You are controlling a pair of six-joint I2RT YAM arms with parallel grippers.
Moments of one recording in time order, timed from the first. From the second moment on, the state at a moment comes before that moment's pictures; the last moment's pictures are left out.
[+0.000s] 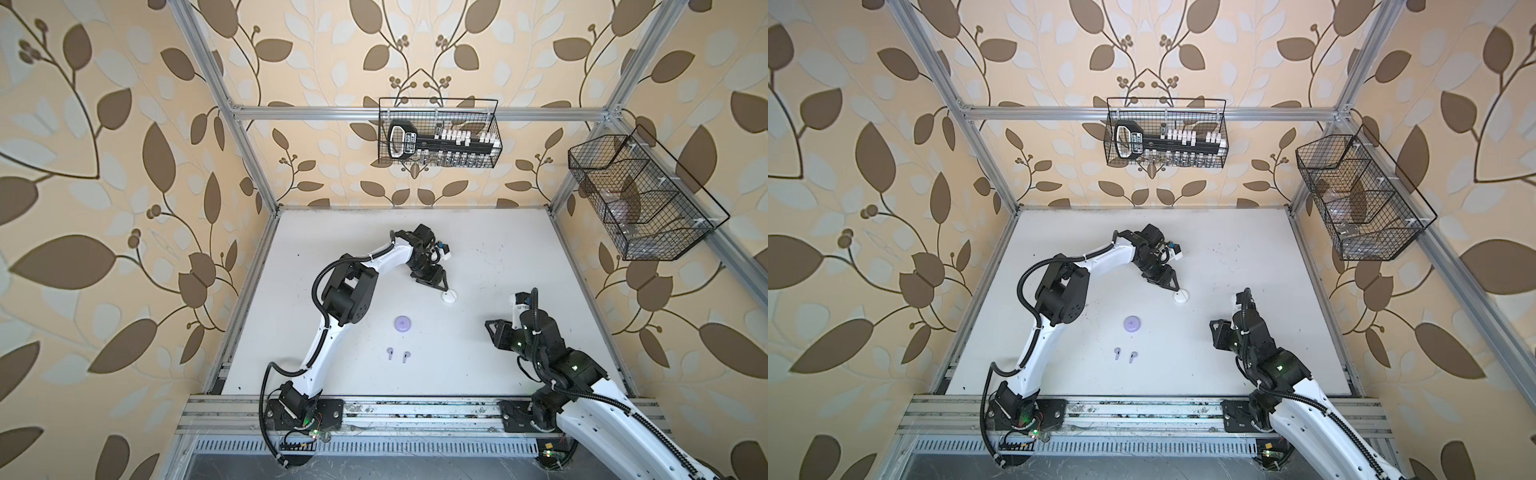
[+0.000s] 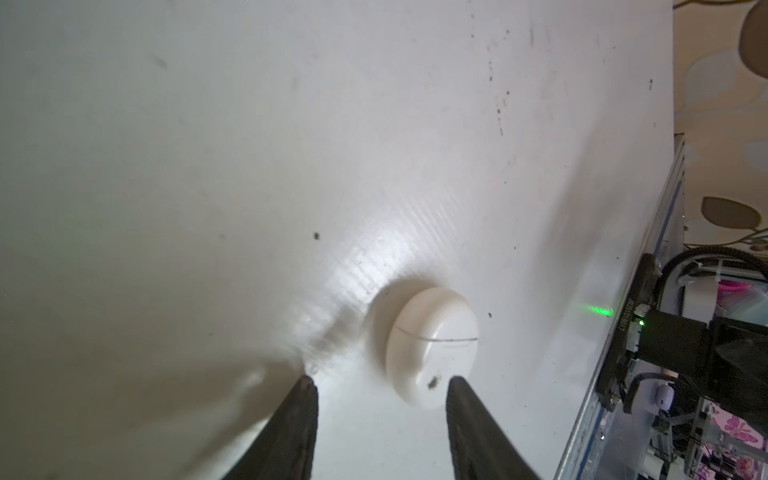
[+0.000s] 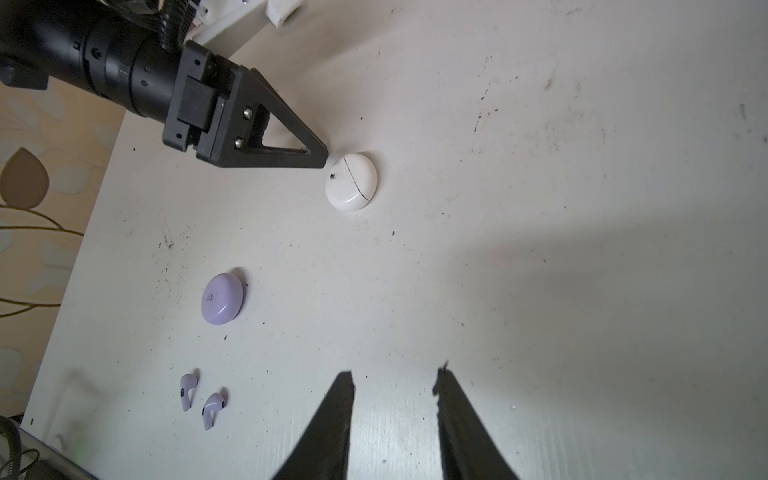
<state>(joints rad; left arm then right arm) -0.57 2.39 1.96 -0.84 0.65 -0.03 0.49 0.55 0.37 -0.53 0.07 0.64</state>
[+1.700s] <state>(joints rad) -0.10 1.75 1.19 -0.48 0.66 0.07 1.03 1.87 1.15 -0.39 0.28 0.55</state>
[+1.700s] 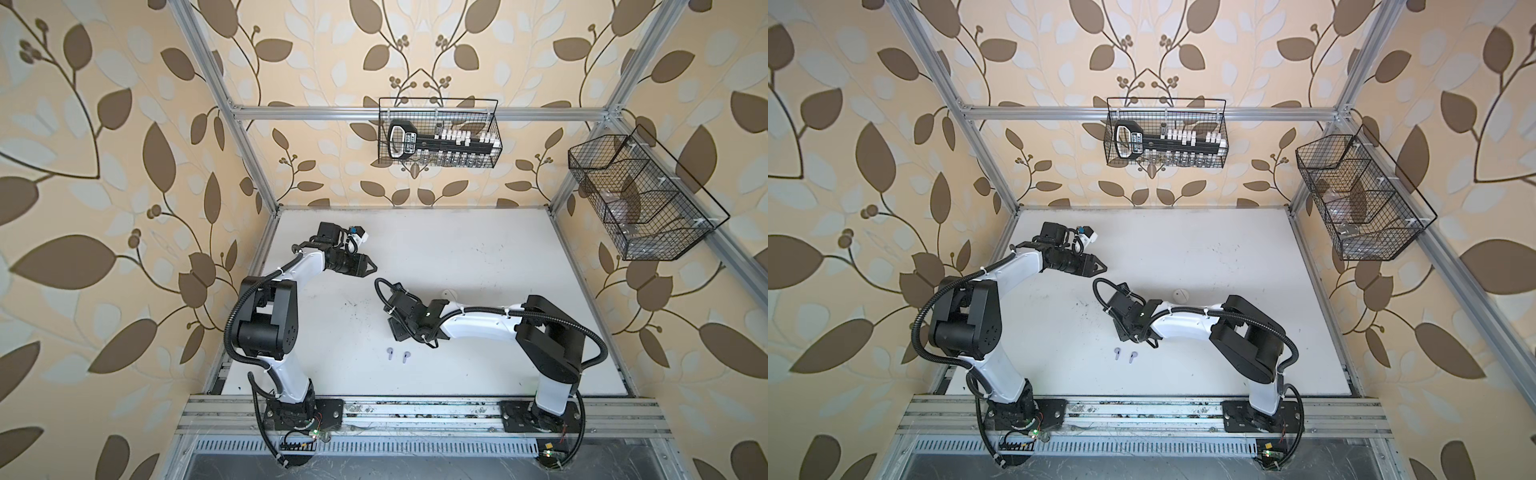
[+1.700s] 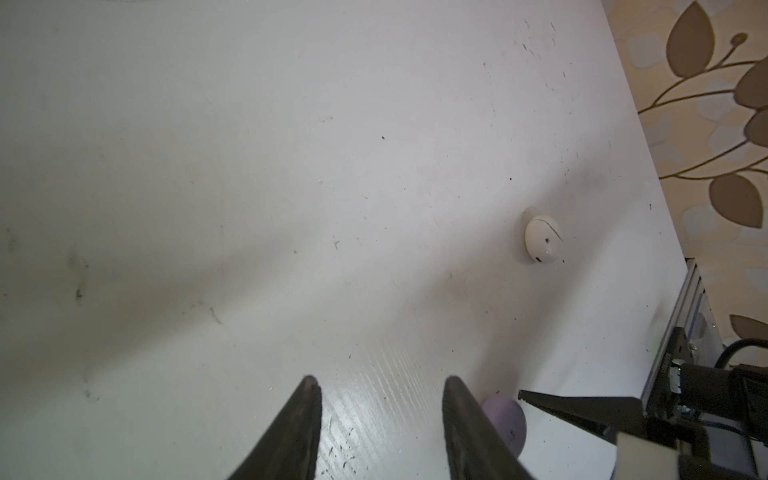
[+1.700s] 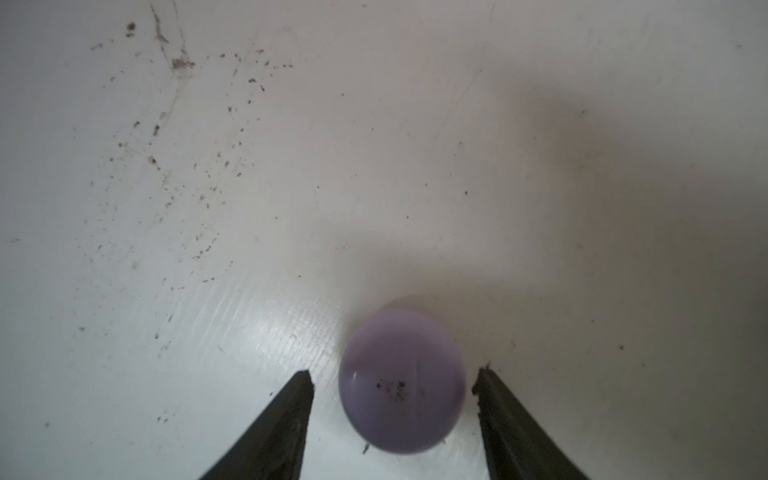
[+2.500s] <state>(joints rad) -0.10 1.75 1.19 -0.47 0.68 0.05 1.04 1.95 1.21 -0.45 0.33 0.54</state>
